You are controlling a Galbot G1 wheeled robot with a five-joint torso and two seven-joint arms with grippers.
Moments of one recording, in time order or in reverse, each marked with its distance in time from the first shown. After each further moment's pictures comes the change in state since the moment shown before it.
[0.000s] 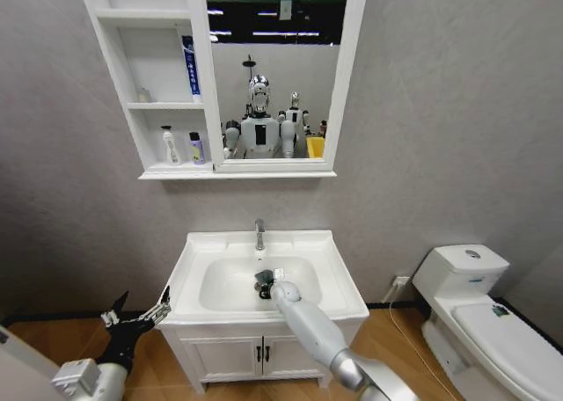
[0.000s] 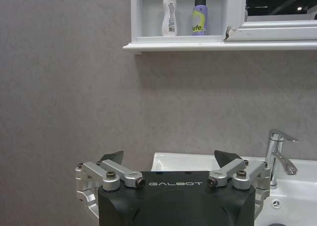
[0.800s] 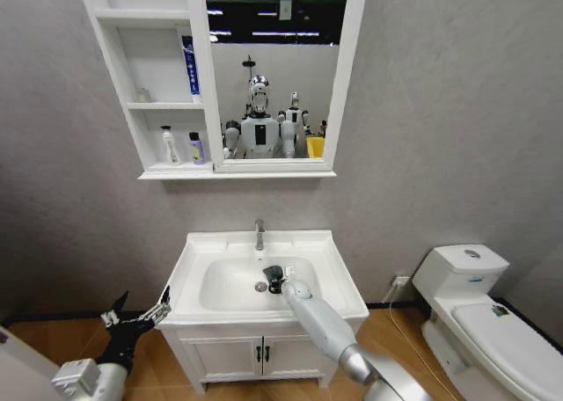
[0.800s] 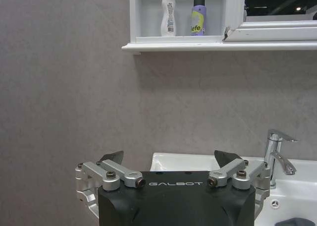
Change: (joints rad) left arm 0.000 0.000 0.000 0.000 0.000 0.000 0.000; right arm 0.022 -0.047 0.031 -0.047 -0.031 0.041 -0.007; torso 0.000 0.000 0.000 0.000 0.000
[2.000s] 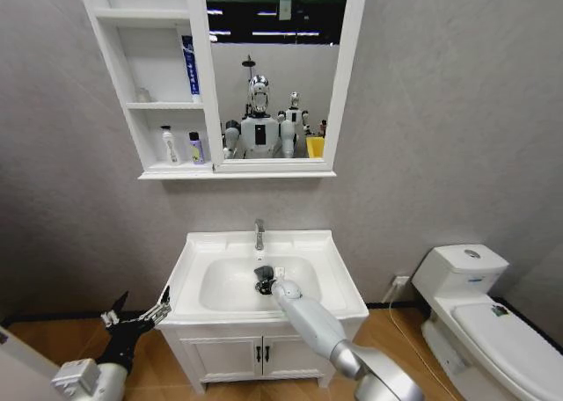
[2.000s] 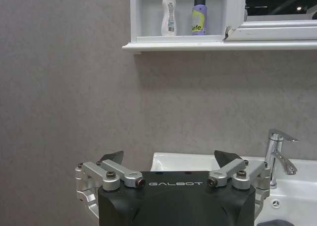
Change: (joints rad) left arm 0.000 0.000 0.000 0.000 0.000 0.000 0.000; right arm 0.009 0.027 -0.078 0.019 0.066 0.000 0.009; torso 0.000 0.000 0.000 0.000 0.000
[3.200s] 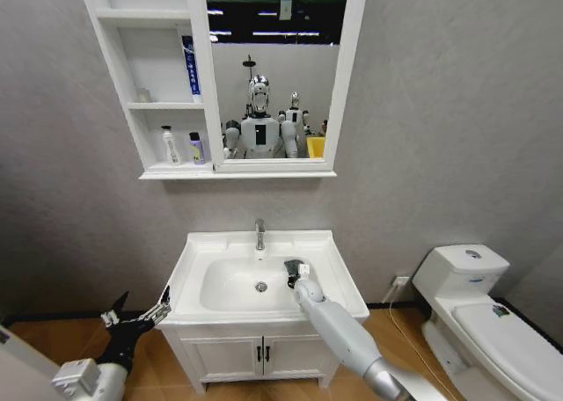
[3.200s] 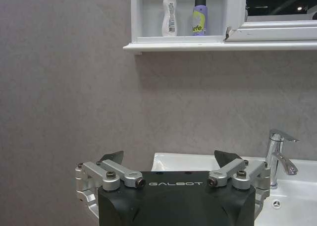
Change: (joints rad) left arm 0.000 0.000 0.000 0.000 0.000 0.000 0.000; right arm -0.135 -0.238 0.068 0.401 -0.011 0.012 0.399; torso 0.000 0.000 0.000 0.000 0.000
